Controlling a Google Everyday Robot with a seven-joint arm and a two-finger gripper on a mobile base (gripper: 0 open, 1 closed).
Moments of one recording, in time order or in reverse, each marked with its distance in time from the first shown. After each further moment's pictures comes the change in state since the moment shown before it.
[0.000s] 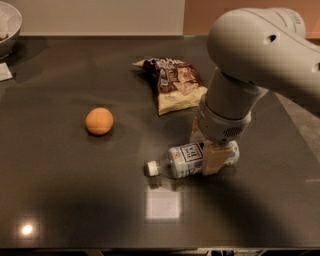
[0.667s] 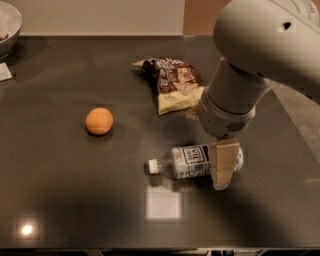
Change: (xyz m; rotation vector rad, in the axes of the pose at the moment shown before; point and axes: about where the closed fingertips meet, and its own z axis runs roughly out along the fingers) arm -0.006 -0.002 -0.017 0.036 -0.022 -0.002
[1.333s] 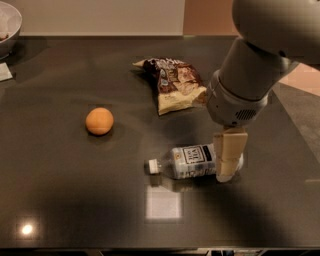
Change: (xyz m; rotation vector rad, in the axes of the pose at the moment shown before) arm 0.000 -0.004 -0.032 0.037 -0.035 0.050
